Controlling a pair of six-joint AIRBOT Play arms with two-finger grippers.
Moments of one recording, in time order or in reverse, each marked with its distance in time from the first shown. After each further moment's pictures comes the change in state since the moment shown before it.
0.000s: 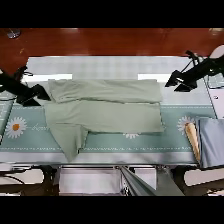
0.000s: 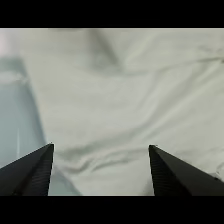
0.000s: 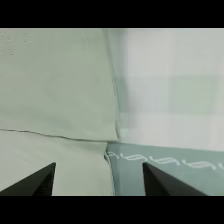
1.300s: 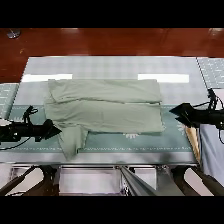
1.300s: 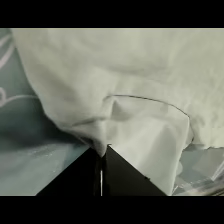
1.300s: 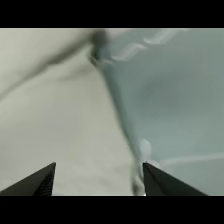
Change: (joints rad) left arm 0.144 0.374 -0.818 -0.360 0.320 0.259; right arm -0.251 0.613 -0.890 0.301 -0.266 -0.146
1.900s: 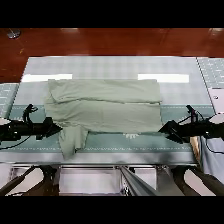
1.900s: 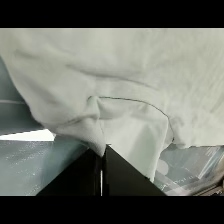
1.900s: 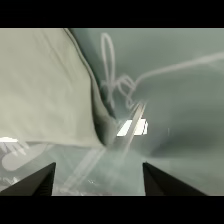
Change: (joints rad) left arm -0.010 0.002 0.011 -0.049 -0.018 0.002; right arm 0.139 -0.053 -0.142 -0.096 0.032 0.063
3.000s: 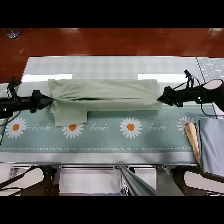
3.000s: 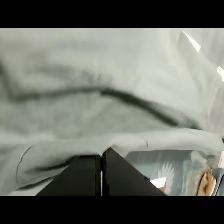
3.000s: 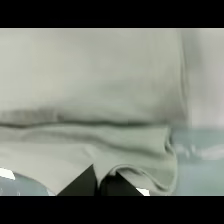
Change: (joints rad) left arm -0.032 -0.161 0.357 -0.270 0.039 0.128; right arm 0.154 -0.366 0.521 0.151 -0.163 -0.053
